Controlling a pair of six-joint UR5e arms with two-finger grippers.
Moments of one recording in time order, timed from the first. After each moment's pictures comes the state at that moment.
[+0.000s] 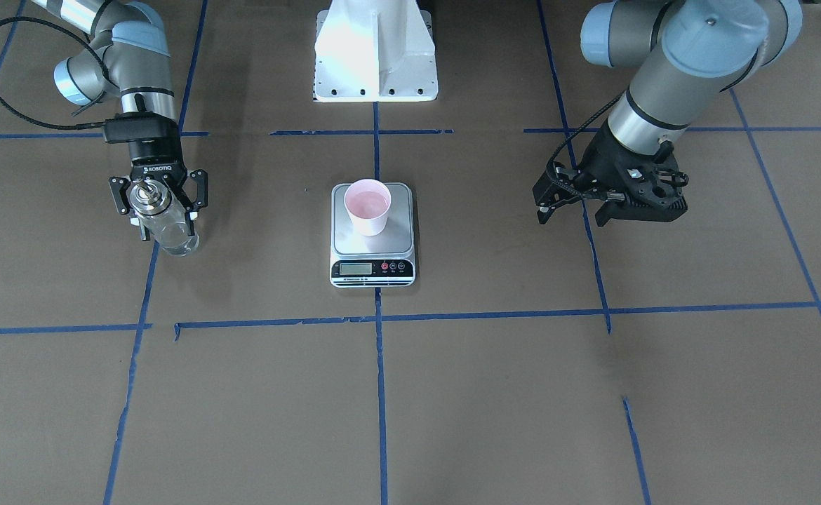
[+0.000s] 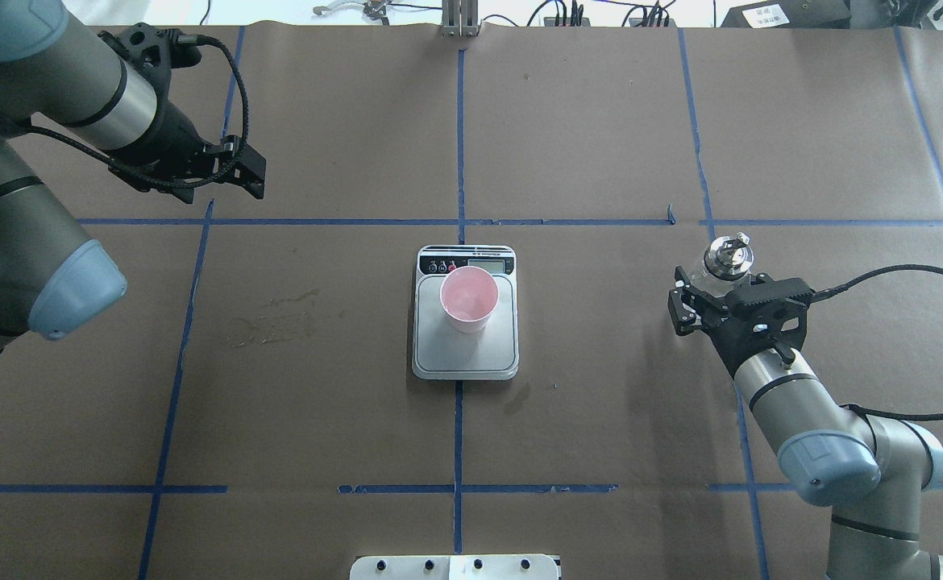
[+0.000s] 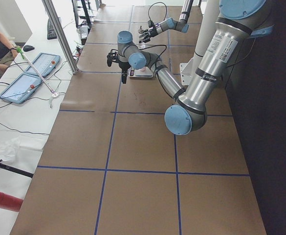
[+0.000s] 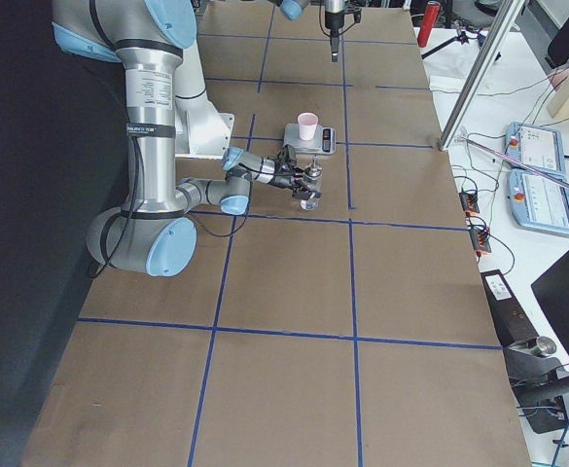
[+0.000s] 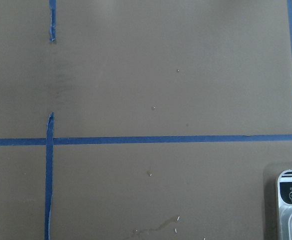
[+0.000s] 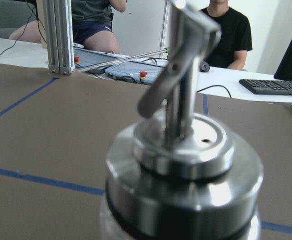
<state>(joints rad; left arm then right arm) -0.90 -2.04 -1.86 -1.60 -2.15 -0.97 0.28 -1.56 1.76 -0.62 0.73 1.01</state>
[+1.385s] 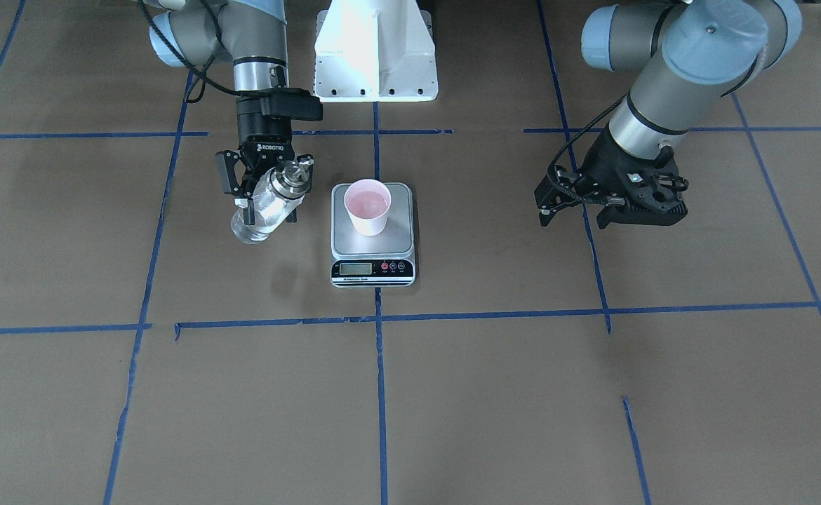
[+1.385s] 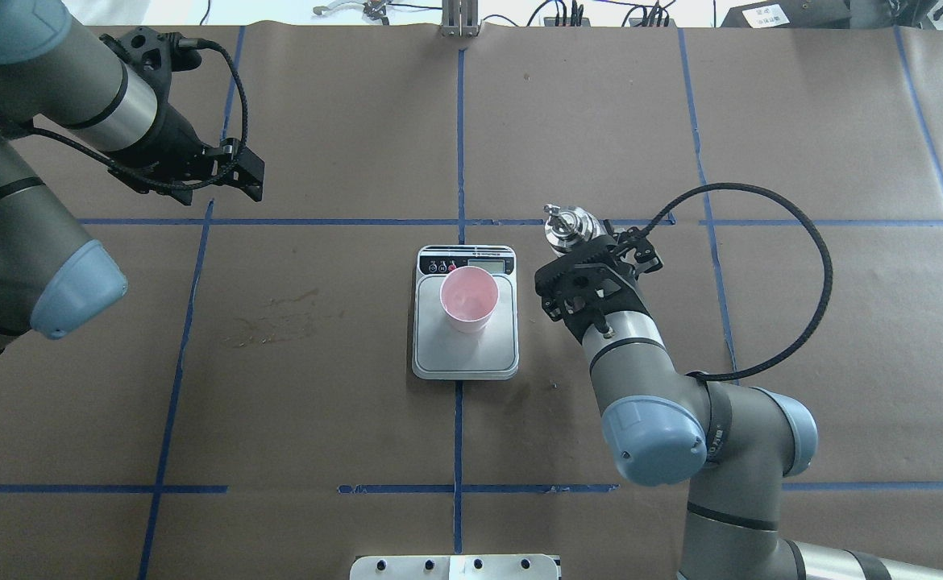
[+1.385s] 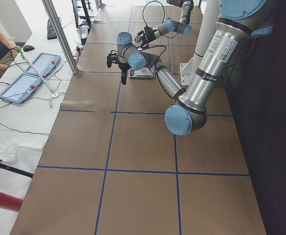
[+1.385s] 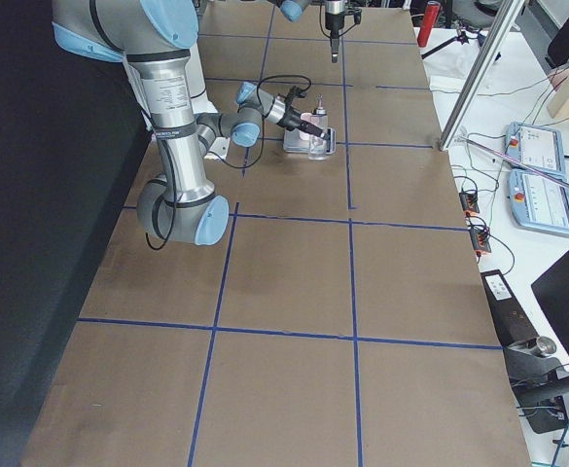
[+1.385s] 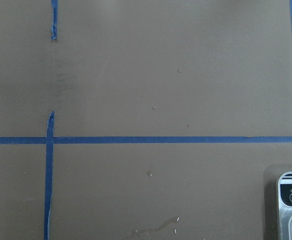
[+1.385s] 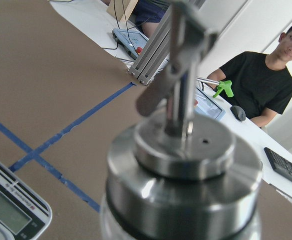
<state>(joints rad) -0.90 -2.03 -1.85 -1.61 -2.16 -0.96 0.28 -1.18 1.88 -1.32 0.75 0.53</state>
